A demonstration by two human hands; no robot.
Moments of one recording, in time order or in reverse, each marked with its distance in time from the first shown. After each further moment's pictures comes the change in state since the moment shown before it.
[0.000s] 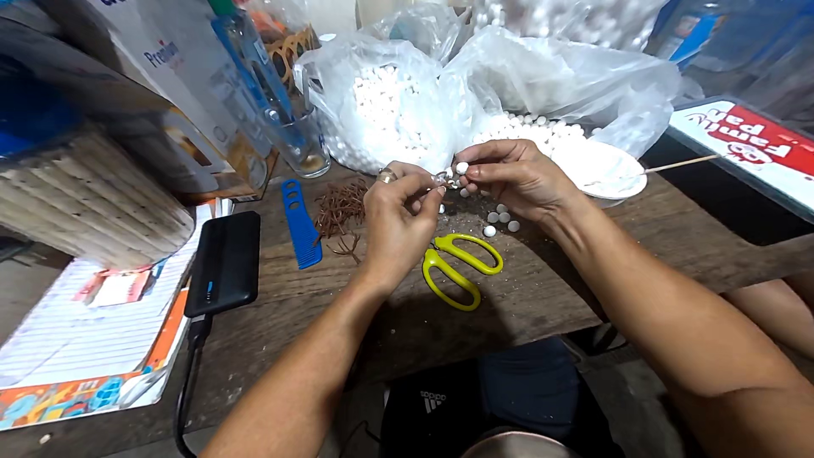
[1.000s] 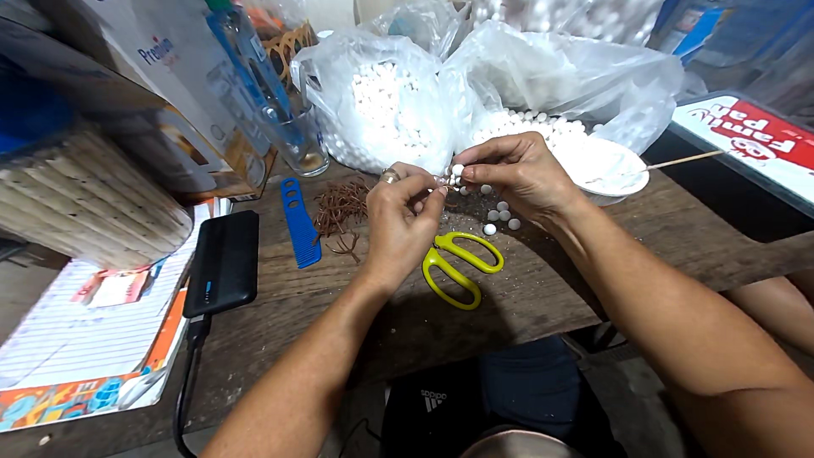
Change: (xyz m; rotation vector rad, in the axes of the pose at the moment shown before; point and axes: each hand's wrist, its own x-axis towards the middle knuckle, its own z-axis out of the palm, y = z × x) left_hand -0.001 0.001 0.002 0.005 -0.014 -0.008; right_hand -0.002 0.001 0.003 -0.200 0.041 -0.127
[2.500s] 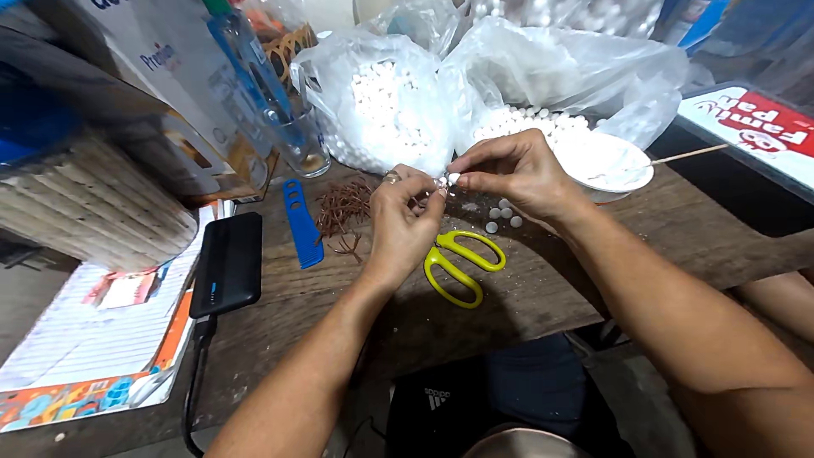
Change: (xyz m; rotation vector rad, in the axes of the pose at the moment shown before) left_hand -0.002 0.008 -0.006 0.010 -0.090 -0.073; right_hand -0.001 0.000 -0.003 -0.266 -0.151 -0.232
